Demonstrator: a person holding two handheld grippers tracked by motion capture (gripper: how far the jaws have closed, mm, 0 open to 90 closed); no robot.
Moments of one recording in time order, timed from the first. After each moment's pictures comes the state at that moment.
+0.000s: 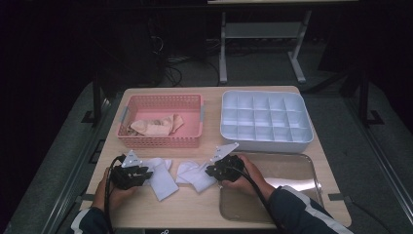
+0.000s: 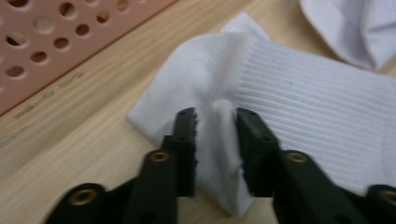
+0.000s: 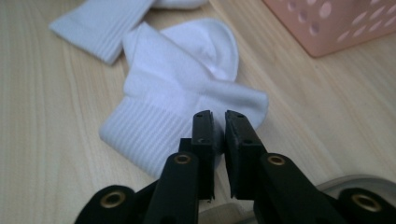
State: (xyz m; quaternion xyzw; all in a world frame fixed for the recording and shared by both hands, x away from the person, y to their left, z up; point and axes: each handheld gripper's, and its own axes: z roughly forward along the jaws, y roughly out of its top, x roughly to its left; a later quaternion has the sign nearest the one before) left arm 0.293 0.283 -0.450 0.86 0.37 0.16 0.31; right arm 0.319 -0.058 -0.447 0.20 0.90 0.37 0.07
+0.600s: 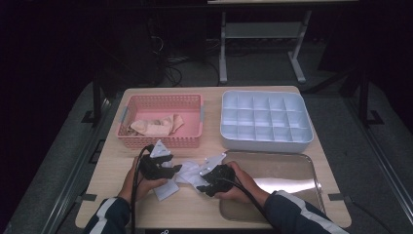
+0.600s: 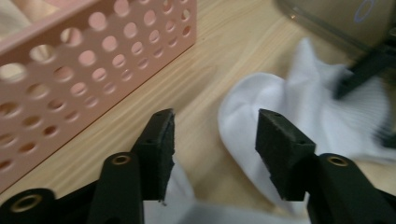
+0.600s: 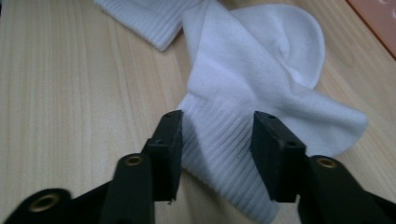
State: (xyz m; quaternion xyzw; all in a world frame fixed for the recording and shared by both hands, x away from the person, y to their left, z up) left arm 0.320 0.199 -0.438 0.87 0.33 0.16 0.34; right arm 0.299 -0.033 -0.459 0.14 0.92 0.35 0.06
